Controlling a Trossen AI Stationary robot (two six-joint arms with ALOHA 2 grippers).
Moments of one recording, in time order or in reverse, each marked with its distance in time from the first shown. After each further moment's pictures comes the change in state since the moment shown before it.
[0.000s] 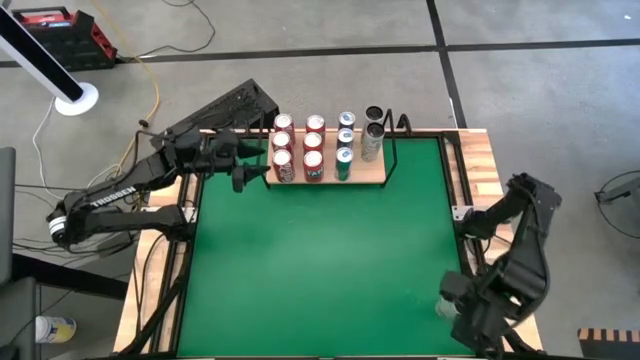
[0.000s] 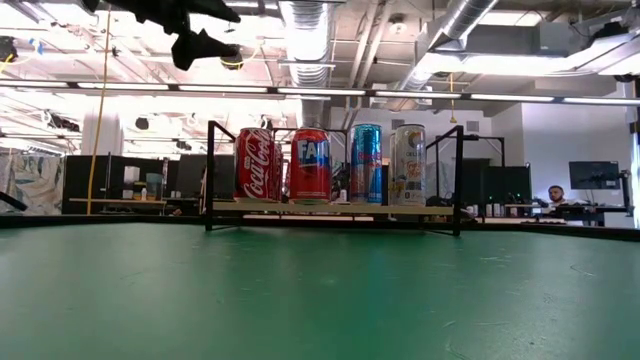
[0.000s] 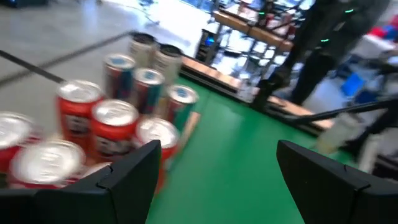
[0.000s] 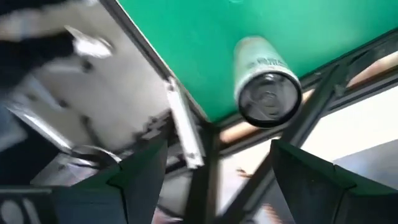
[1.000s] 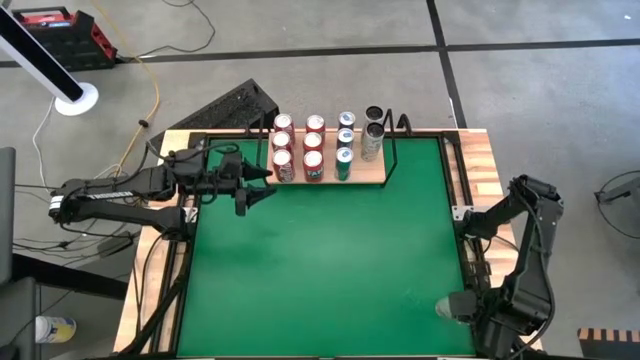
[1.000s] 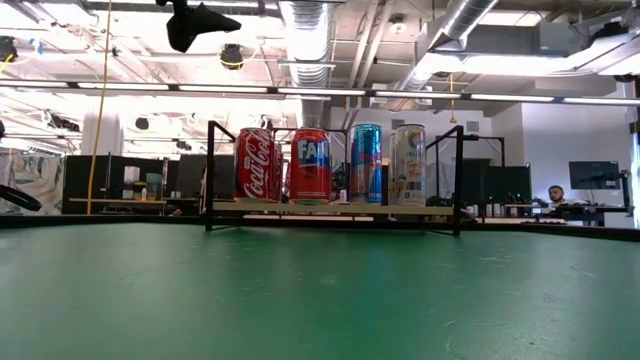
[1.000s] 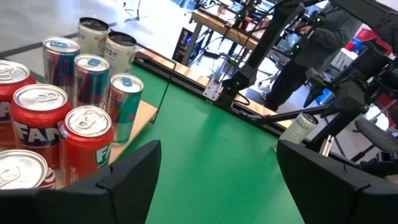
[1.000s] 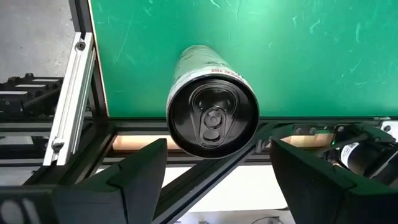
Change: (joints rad) left arm -0.373 0.000 0.000 0.035 -0.285 -0.159; right arm 0.175 0.000 -0.225 0.001 0.159 -0.470
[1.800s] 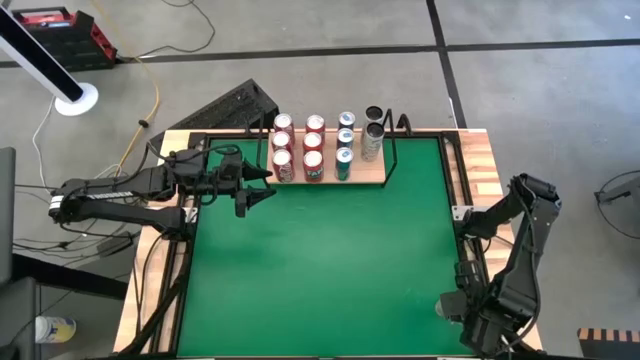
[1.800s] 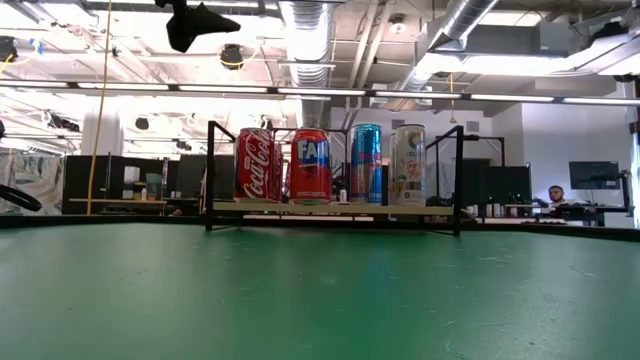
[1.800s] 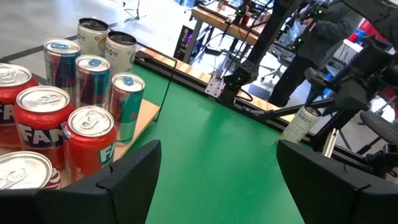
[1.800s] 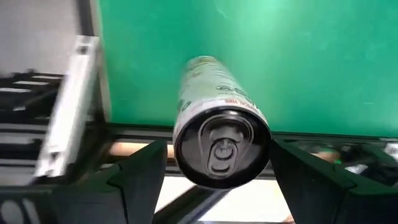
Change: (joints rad) left arm -0.004 0.000 0.000 -0.012 -0.001 0.035; right arm -0.052 -0.001 -0.062 0.109 -0.027 -0.097
